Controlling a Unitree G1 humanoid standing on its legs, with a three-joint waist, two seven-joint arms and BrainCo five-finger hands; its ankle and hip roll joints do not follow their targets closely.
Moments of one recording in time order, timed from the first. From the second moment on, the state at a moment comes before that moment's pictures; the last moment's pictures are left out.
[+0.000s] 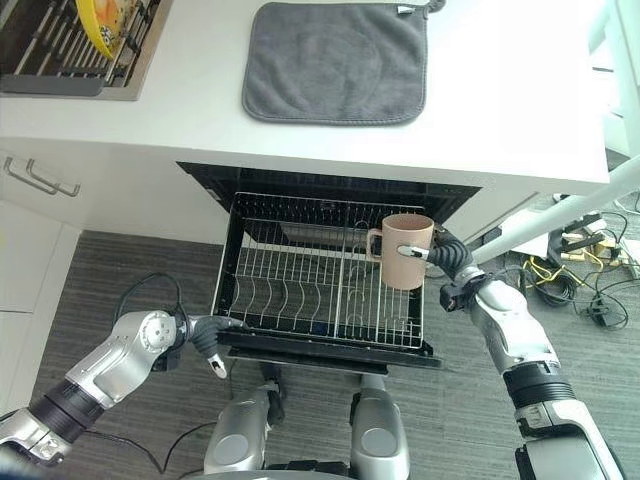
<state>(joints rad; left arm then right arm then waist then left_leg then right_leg) -0.27 0.76 -0.54 -0.01 0.46 0.33 -0.78 -0.40 -0.68 0.15 0.38 0.51 0.12 0.22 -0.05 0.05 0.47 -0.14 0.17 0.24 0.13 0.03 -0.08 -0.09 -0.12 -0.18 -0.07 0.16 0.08</state>
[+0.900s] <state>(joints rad) -0.37 0.87 -0.65 -0.02 0.27 0.23 -0.73 -0.66 -0.67 0.23 1.11 0.59 0.17 0.21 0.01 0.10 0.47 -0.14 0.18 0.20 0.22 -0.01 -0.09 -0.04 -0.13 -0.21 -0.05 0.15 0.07</state>
